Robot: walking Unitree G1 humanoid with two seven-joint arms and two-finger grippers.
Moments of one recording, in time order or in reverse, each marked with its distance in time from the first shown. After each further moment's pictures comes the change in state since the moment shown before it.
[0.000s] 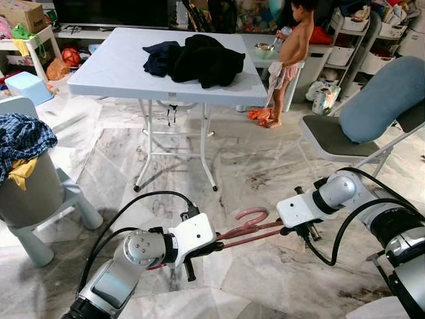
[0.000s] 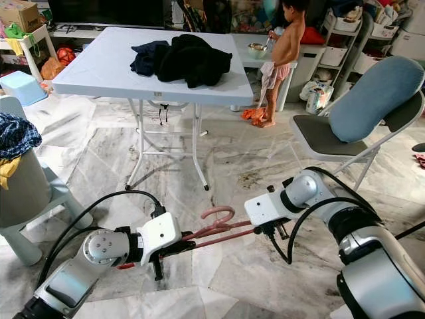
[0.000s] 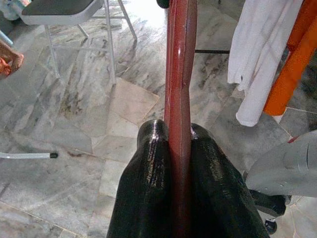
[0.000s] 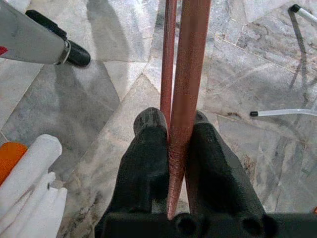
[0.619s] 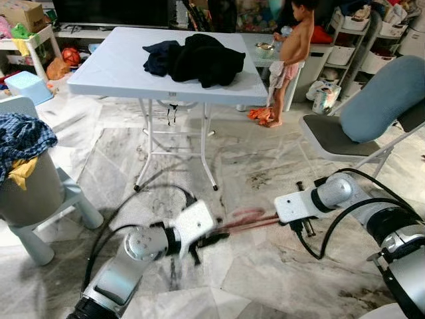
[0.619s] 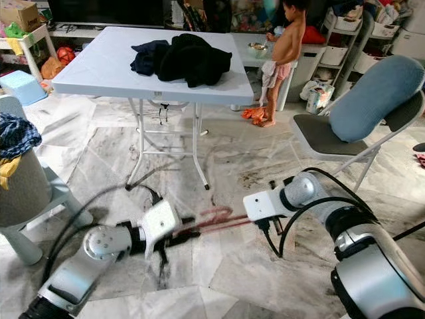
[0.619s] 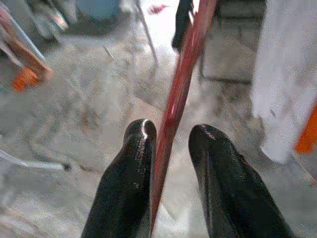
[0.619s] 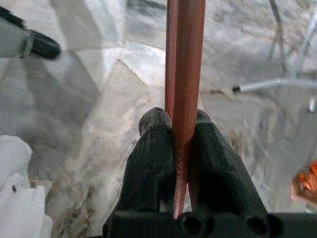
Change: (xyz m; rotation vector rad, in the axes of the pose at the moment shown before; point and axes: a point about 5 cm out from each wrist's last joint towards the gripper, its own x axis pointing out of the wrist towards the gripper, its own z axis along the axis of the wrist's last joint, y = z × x) left arm -0.003 0.012 0.020 -0.023 -0.129 0.135; right arm 0.007 -0.005 -0.011 0.068 0.080 -0.159
